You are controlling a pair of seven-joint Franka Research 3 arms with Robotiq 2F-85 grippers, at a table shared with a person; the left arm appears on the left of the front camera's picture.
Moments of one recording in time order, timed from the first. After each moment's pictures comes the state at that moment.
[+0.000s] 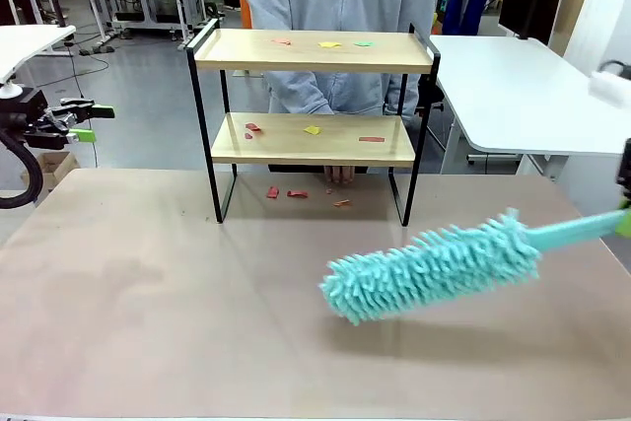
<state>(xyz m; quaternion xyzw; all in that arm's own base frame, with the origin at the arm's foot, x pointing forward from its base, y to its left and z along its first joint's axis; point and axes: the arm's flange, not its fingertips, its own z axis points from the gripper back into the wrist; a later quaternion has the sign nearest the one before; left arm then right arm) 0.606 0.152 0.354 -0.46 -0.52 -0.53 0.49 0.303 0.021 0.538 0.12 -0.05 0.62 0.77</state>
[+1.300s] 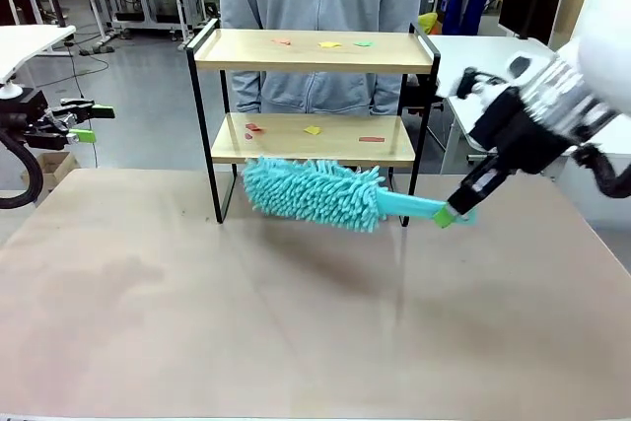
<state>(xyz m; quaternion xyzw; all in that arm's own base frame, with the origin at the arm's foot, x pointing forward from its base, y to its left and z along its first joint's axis) 0.606 0.152 0.354 -0.46 -0.52 -0.53 0.49 0.326 0.179 0.479 0.17 -0.13 0.39 0.89</state>
